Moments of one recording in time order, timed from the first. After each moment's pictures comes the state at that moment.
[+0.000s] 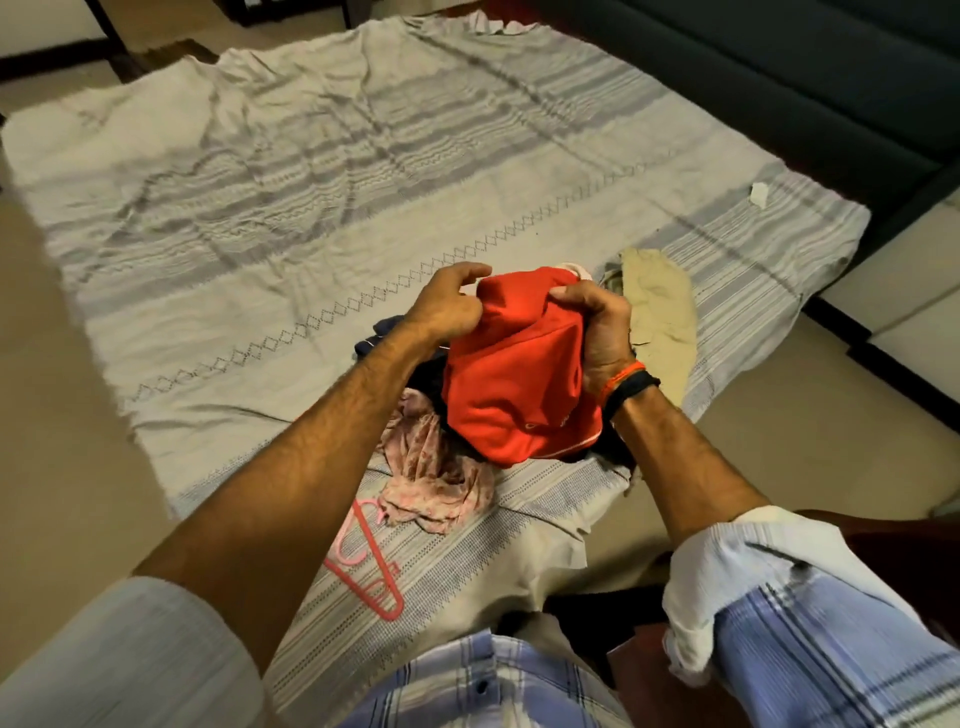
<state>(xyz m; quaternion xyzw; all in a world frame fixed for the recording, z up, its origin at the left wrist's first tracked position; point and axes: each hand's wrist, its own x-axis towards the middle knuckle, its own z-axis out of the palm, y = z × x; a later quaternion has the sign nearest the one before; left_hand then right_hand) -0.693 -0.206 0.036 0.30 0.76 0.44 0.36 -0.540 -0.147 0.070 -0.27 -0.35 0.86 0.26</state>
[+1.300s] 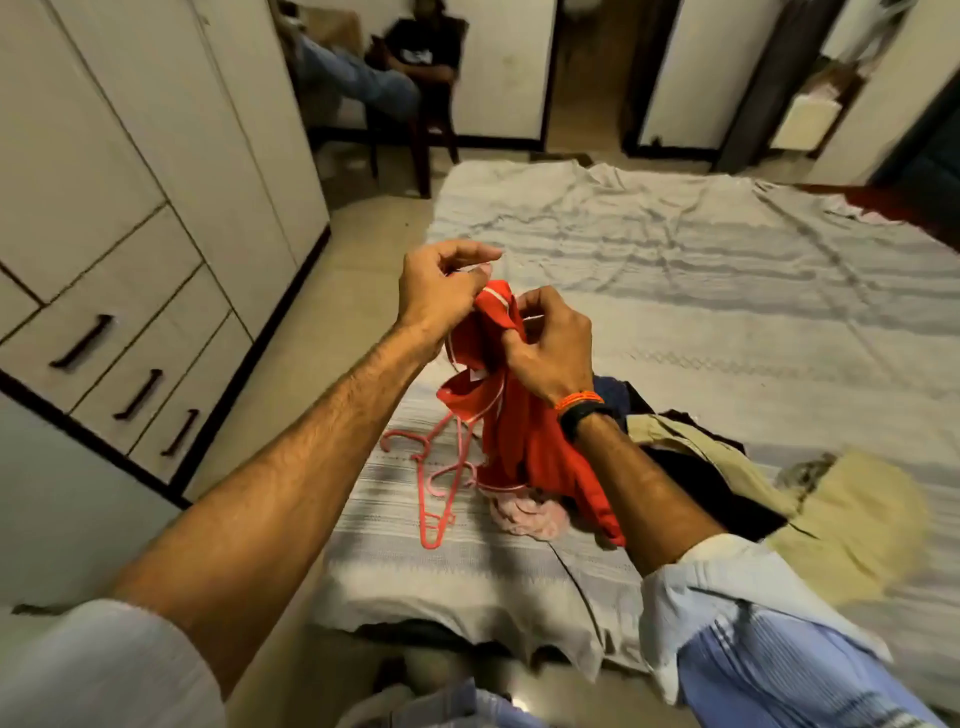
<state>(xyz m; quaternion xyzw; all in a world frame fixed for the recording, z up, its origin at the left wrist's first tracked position) -0.584 -0.373 0.138 0.01 0.76 0.65 -0.06 -0.546 -0.242 0.086 0.00 -0.86 0.46 0.23</state>
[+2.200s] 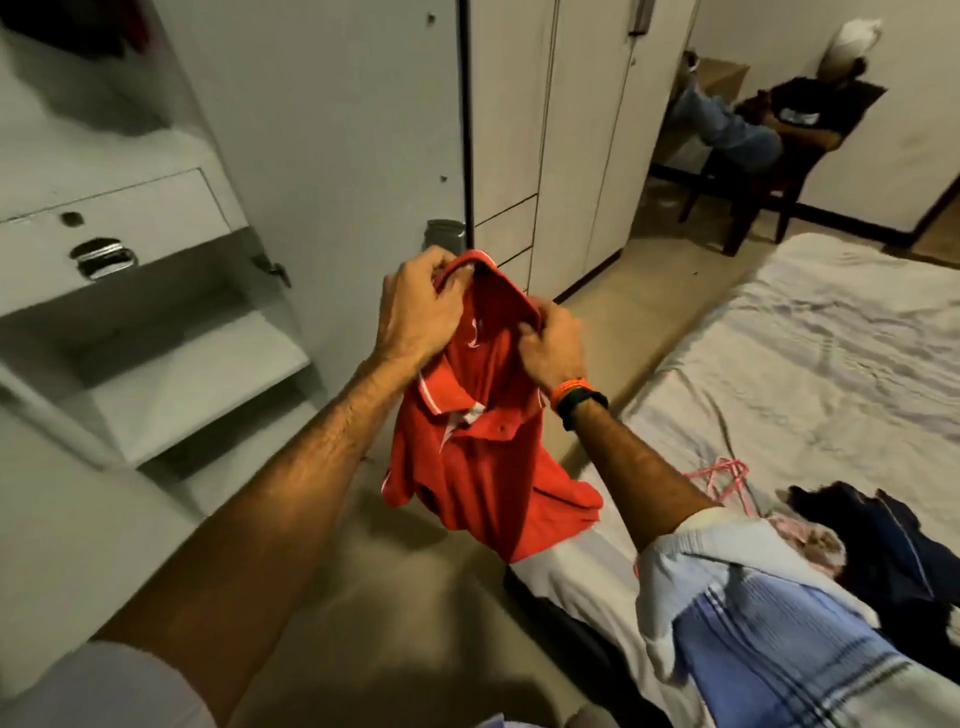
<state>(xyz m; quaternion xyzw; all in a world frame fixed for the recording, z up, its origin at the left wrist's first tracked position) -0.374 -0.727 0.169 -0.22 0.84 0.35 -0.34 -0.468 -0.604 0.114 0.28 -0.84 0.47 0.02</state>
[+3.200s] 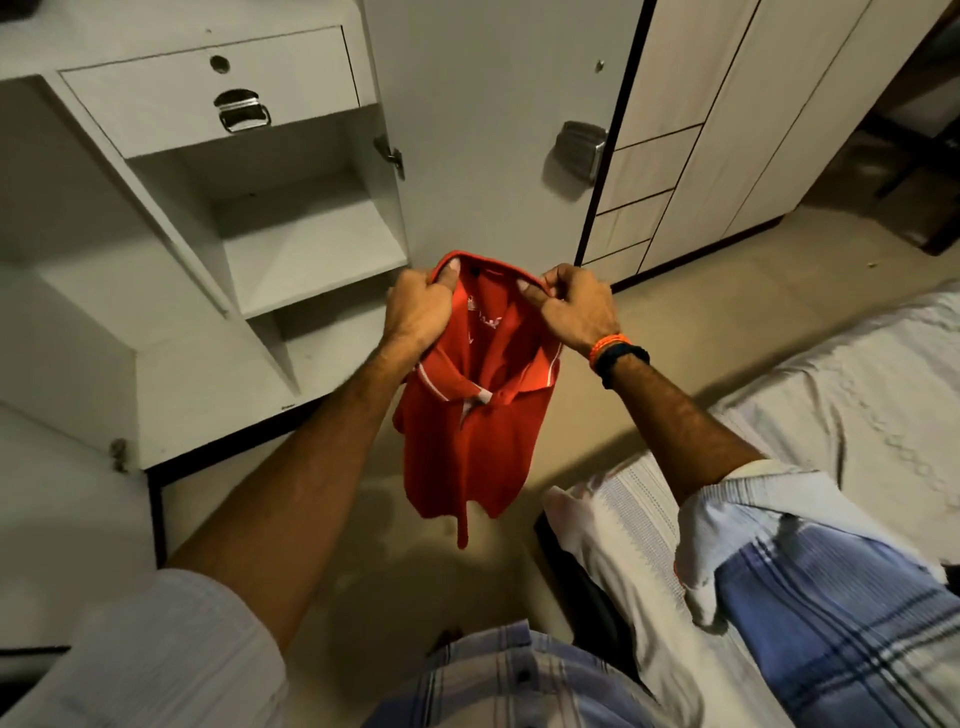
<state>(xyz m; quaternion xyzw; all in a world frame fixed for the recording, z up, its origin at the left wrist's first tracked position) -0.310 -0.779 0.074 -0.53 0.69 0.42 -0.26 -0.464 -0.675 0.065 0.38 -0.82 0.40 -0.16</state>
